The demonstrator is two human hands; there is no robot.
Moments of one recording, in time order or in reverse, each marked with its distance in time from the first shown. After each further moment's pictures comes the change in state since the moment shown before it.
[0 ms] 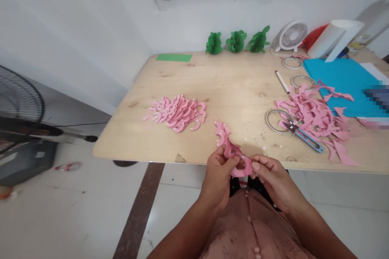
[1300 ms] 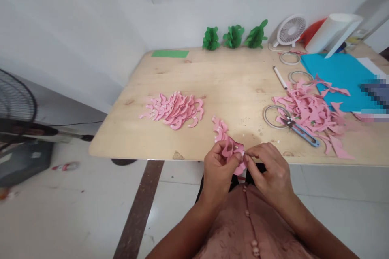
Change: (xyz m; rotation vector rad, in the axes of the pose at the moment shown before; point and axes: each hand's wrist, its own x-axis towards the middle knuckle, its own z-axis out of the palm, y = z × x) left_hand -0.003 -0.005 0.000 0.146 0.016 0.132; right_hand 0.000 -0.011 0.008 -1.089 0.272 -0.862
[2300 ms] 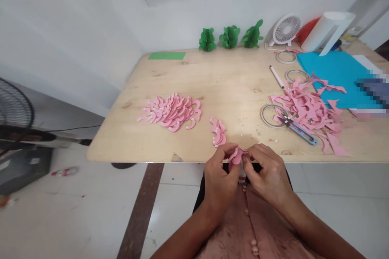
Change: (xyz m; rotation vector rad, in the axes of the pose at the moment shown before) left_hand -0.006 -0.006 -0.005 0.641 0.017 0.408; right_hand 0.005 -0.005 -0.002 -0.003 -0.110 0.083
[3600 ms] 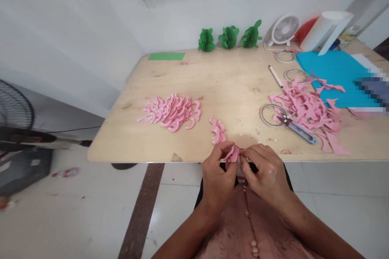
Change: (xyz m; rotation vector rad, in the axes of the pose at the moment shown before) left_hand 0.001 -0.002 -0.002 0.034 0.031 0.005; right_hand -0.002 -0.002 0.003 -0.109 0.036 -0.112
